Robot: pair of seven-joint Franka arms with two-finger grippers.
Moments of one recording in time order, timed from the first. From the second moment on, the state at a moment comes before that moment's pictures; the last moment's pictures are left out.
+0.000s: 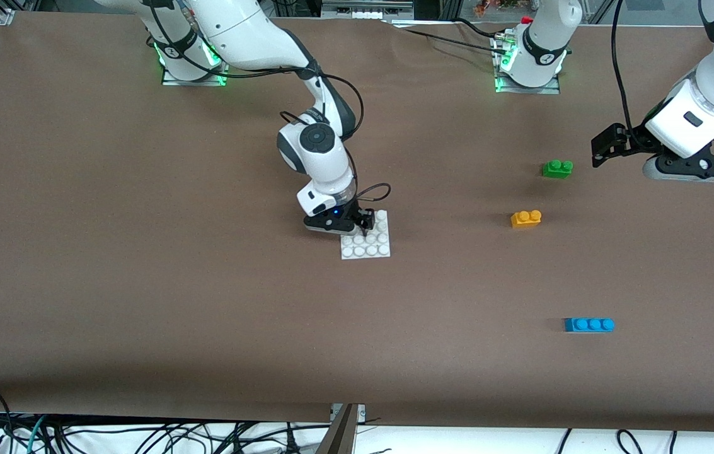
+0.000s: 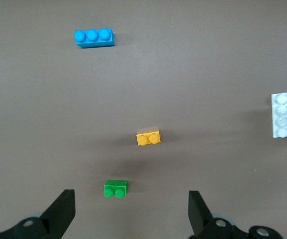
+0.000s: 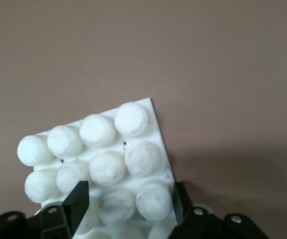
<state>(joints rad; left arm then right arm) -0.04 -0.01 -0.08 -1.68 0.00 1.63 -0.07 0.89 0.79 -0.12 -1.66 0.07 2.75 0.99</state>
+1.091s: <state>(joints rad) -0.04 0.01 -0.08 -1.68 0.00 1.63 -0.07 0.98 0.88 -0.17 -1.48 0.08 2.67 1.16</state>
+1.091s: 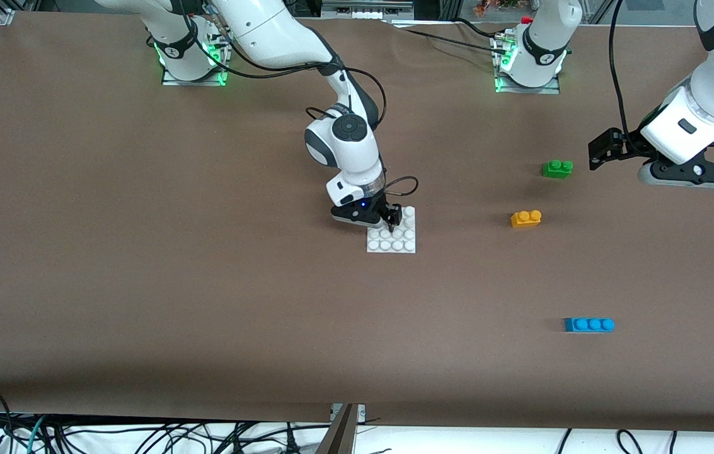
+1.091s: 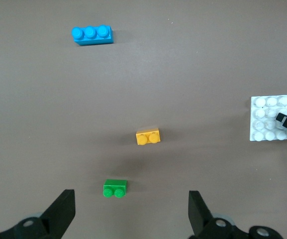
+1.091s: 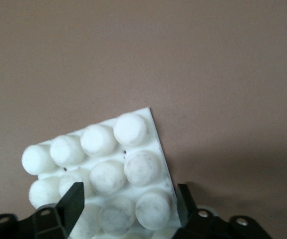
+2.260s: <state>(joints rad) -0.04 0.10 -0.09 -1.75 0.00 1.65 -0.07 0.37 0.32 -0.11 -1.58 0.09 1.84 0.36</state>
